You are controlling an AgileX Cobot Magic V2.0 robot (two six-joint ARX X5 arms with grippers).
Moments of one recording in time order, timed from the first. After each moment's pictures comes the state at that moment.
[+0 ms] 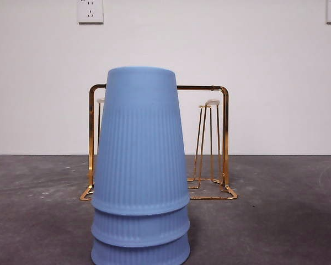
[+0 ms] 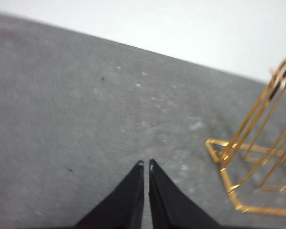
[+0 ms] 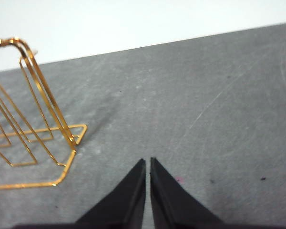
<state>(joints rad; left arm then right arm) -0.03 0.01 0.03 -0.18 0.07 -0.32 0.07 0.01 0.02 -0.16 -0.13 0.26</state>
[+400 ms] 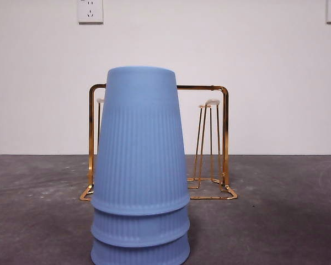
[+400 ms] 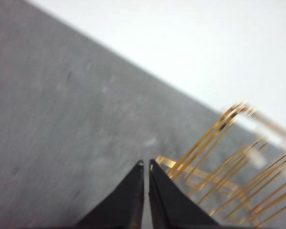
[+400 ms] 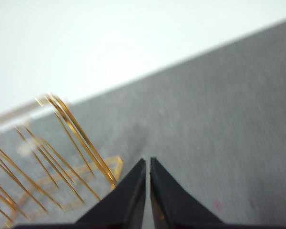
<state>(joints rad) -0.03 0.01 0.13 -0.21 0.16 -0.55 0.07 0.01 0.09 -0.12 -0.16 0.46</state>
